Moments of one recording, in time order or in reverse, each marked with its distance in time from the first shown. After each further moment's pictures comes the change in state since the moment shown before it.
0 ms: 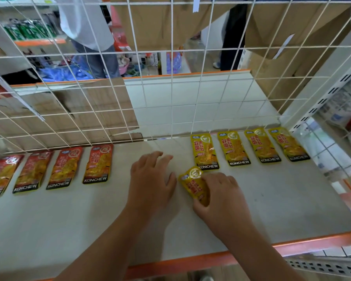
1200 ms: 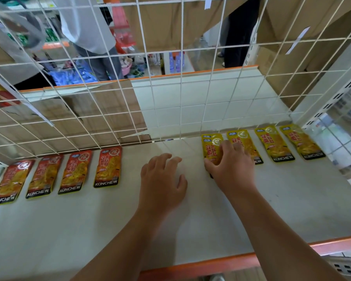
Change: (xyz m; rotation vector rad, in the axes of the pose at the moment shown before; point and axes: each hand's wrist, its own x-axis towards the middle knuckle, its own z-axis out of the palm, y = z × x) left_hand 0.001 -0.004 0.005 0.010 0.018 0.007; right_hand 0.079 -0.001 0.007 -0.002 0.065 0.269
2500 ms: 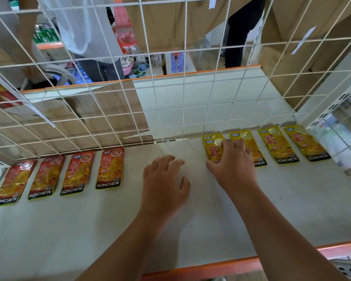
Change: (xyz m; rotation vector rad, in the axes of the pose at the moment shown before) left_hand 0.000 0.000 -0.002 -0.014 -0.021 -0.003; right_hand 0.008 -0.007 -0.002 0.010 -0.053 0.013
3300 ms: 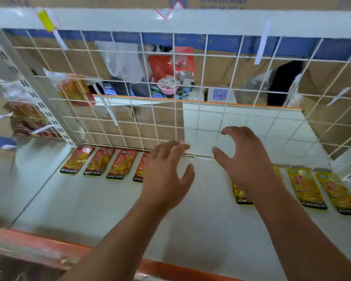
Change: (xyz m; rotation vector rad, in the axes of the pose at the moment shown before) left_hand 0.007 0.005 -0.104 -0.111 0.251 -0.099; right_hand -0.002 -0.069 -0.091 0.269 0.040 -0.558
